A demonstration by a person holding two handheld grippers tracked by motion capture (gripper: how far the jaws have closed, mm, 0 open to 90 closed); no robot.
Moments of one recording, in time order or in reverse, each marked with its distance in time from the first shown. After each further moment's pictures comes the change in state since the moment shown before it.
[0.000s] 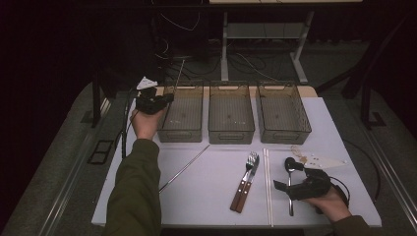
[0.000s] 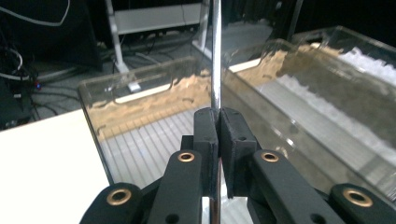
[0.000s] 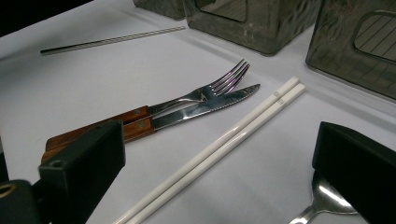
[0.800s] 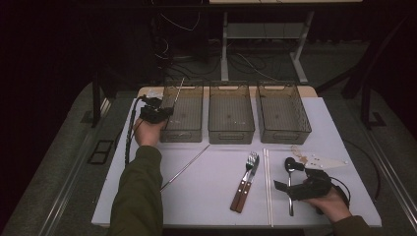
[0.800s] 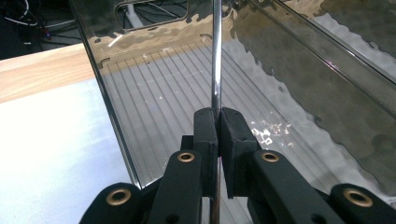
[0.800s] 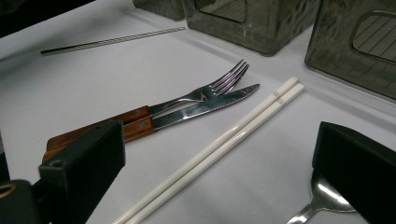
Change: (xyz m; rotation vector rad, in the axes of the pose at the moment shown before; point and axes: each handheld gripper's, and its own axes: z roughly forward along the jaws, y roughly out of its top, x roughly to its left) left arm 0.003 -0.033 0.020 0.179 0.070 -0.020; right arm 0.001 0.000 -0.002 0.000 -0.001 0.004
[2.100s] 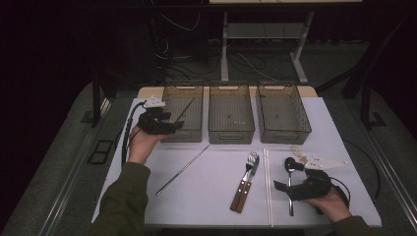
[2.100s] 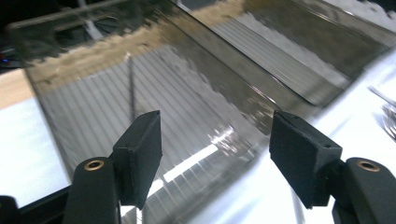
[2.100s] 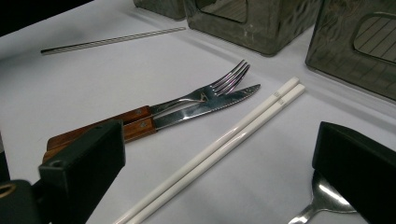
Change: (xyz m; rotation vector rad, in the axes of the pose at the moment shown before) left arm -0.049 -0.009 -0.060 -0.007 -0.151 0.135; right arm 0.001 0.000 0.000 -0.001 -0.004 -0.007
